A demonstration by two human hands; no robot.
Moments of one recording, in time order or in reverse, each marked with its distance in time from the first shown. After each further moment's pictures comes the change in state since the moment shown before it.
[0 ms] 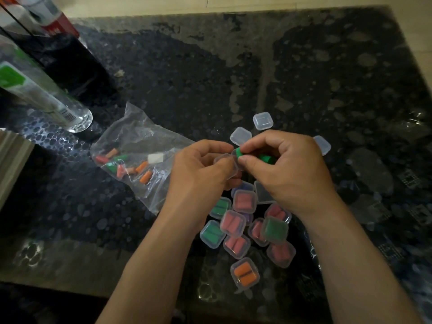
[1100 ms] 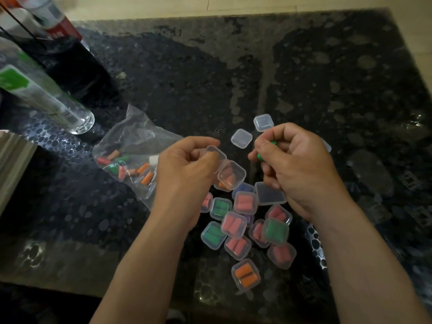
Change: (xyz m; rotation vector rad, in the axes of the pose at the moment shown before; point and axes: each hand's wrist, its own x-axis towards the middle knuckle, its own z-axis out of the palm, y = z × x) left_hand 0.003 0.001 -0.009 0.001 0.160 0.098; right_hand 0.004 -0.006 -0.004 0.446 0.020 0.330
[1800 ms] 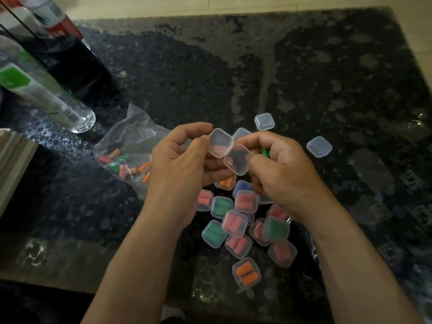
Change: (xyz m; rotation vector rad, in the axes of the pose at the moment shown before) left_hand -0.005 0.014 -0.004 -0.201 -0.058 0.002; right_hand -0.001 0.009 0.010 -0.139 -0.214 -0.103
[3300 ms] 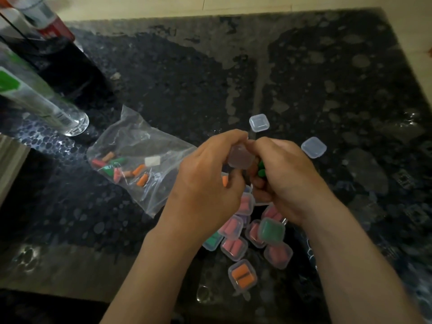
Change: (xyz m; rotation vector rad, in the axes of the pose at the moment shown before) left_hand -0.004 -0.024 0.009 0.814 -0.170 0.768; right_hand -0.004 -0.021 -0.001 0.186 0.091 0.326
